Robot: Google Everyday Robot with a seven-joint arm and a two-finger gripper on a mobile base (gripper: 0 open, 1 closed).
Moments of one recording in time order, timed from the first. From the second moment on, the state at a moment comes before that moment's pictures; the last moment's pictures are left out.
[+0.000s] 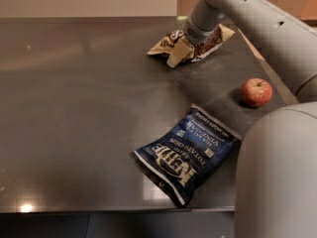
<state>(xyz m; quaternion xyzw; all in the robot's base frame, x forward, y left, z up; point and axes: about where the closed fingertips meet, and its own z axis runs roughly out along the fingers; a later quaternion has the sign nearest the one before) 0.766 -0.092 0.874 -0.46 0.84 0.01 0.28</state>
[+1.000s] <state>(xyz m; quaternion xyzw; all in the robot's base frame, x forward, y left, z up) 0.752 -0.085 0.875 -0.48 0.84 0.00 0.27</state>
